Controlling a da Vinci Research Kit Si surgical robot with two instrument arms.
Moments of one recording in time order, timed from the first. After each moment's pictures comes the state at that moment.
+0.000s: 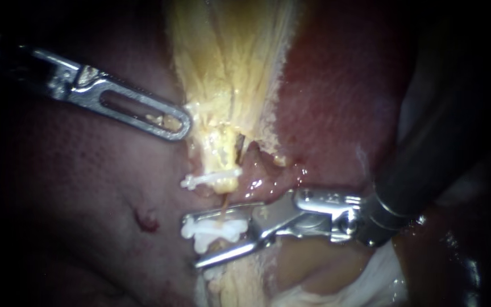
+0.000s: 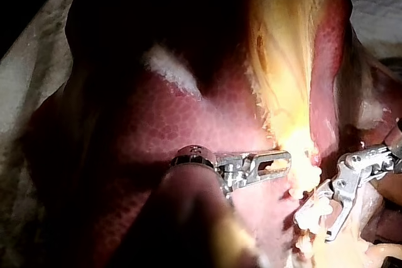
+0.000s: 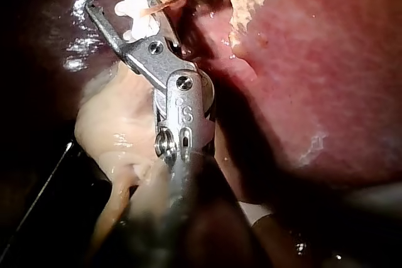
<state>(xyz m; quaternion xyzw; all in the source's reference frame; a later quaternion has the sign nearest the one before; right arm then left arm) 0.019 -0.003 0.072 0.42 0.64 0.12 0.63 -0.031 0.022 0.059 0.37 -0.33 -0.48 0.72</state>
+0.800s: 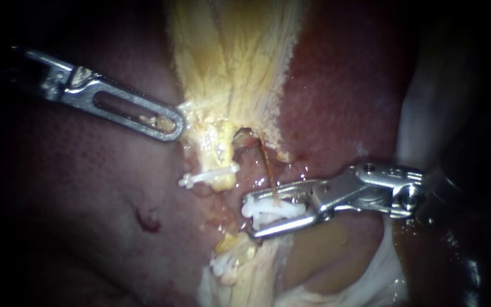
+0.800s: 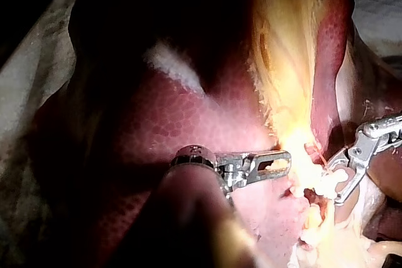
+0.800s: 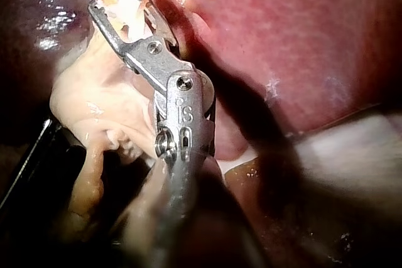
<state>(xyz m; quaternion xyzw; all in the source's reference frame) 0.012 0.000 0.073 0.40 0.59 0.15 0.68 -0.031 0.022 0.059 0.37 -0.34 -0.48 0.72</state>
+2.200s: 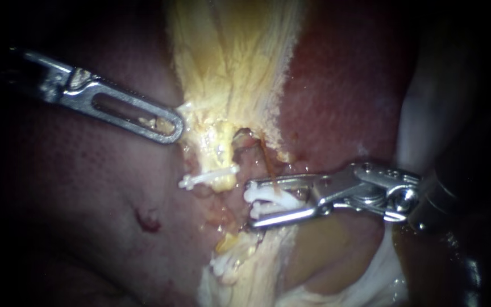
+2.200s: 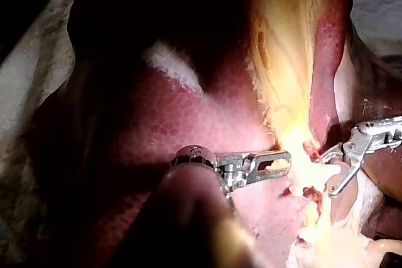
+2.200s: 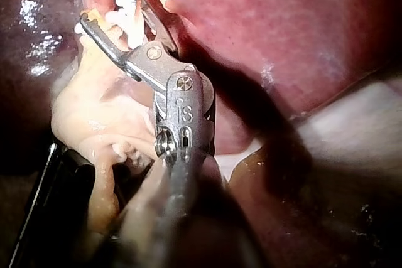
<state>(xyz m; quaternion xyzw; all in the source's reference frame) 0.011 0.001 0.074 0.36 0.58 0.24 0.69 -0.031 0.022 0.058 0.37 -0.34 -0.48 0.72</state>
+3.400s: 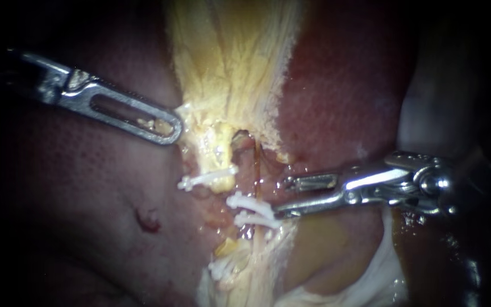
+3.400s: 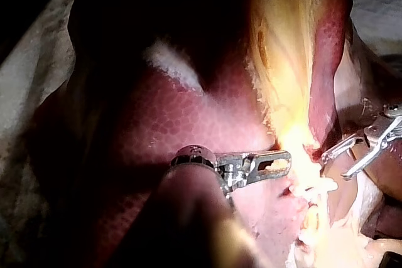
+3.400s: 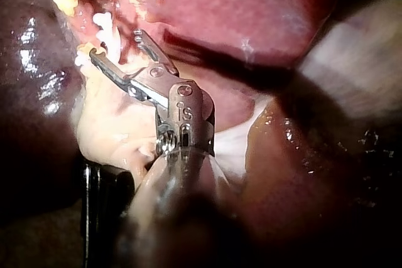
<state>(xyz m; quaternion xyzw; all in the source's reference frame) 0.008 0.003 0.067 0.39 0.42 0.38 0.73 -0.031 0.022 0.058 0.37 -0.34 -0.48 0.72</state>
